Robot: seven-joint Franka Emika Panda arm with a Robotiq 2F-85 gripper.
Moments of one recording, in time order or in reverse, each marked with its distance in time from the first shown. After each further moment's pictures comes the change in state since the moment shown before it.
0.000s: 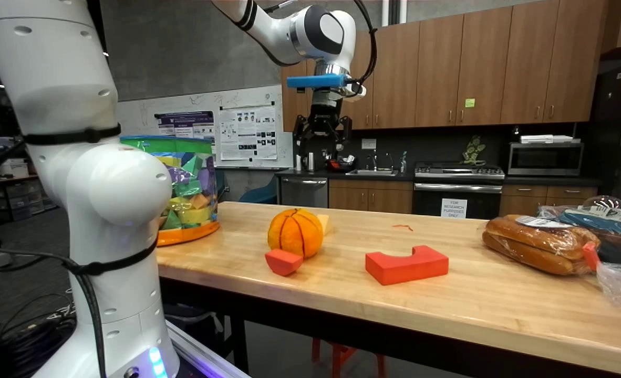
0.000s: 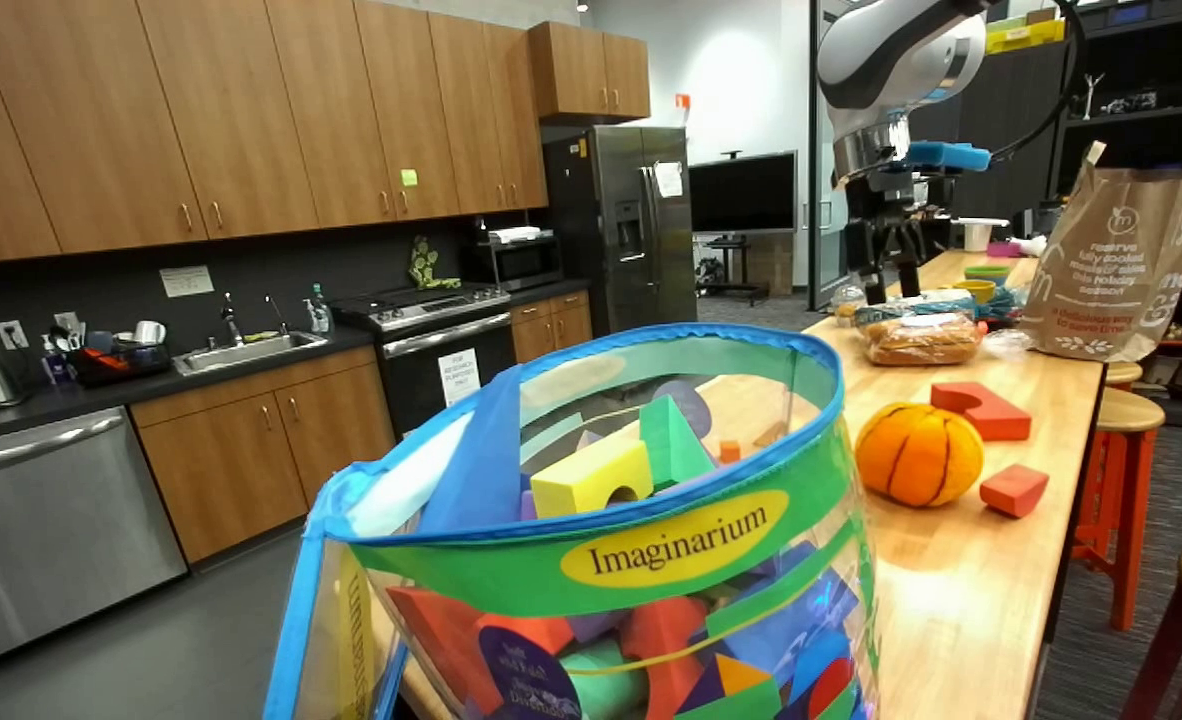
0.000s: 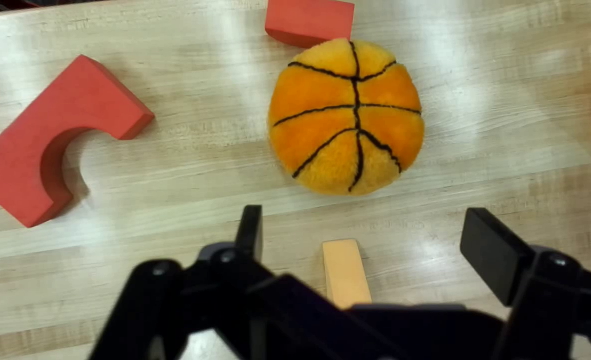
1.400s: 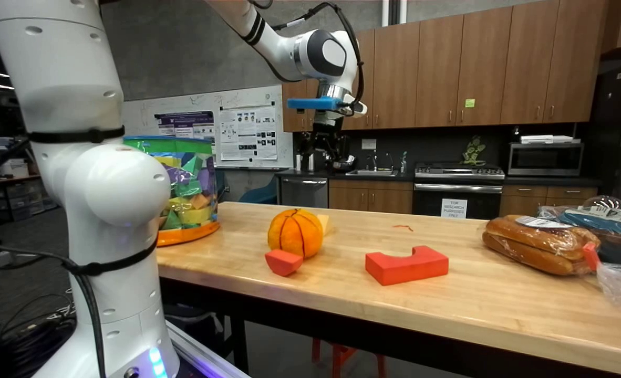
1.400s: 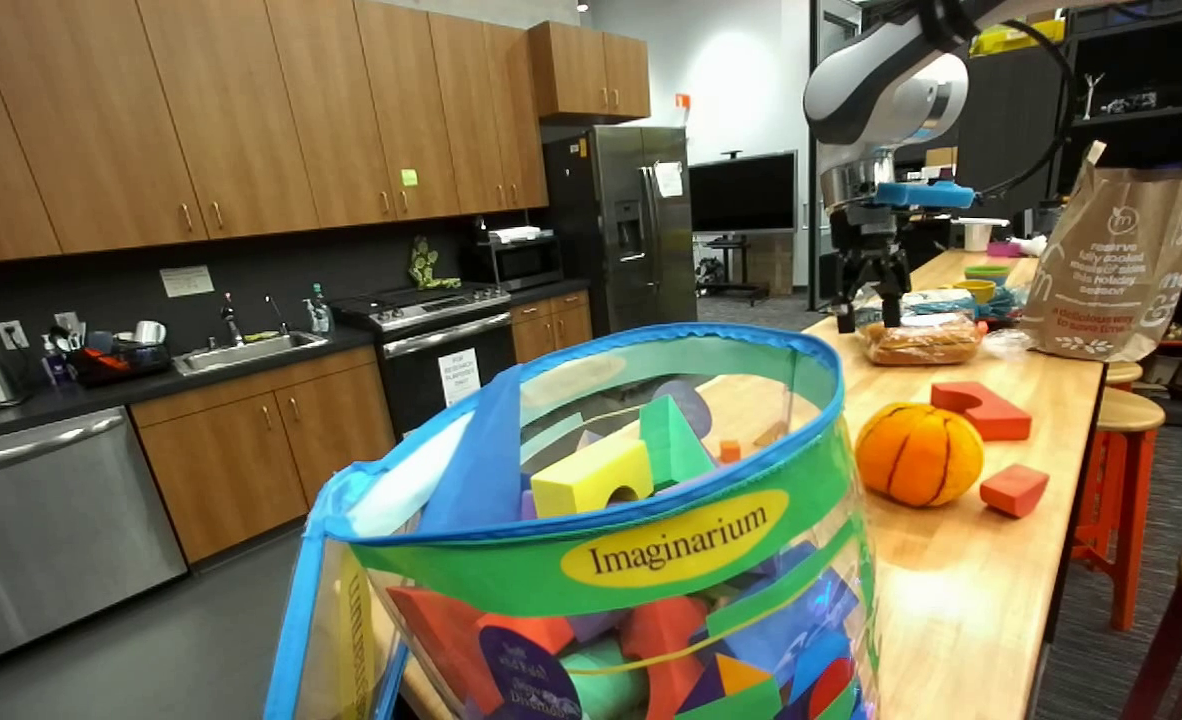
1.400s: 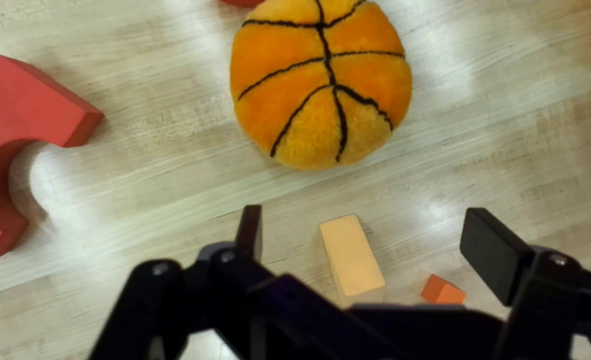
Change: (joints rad) arm -0.028 0.058 0.023 -0.049 0.086 0.127 0.139
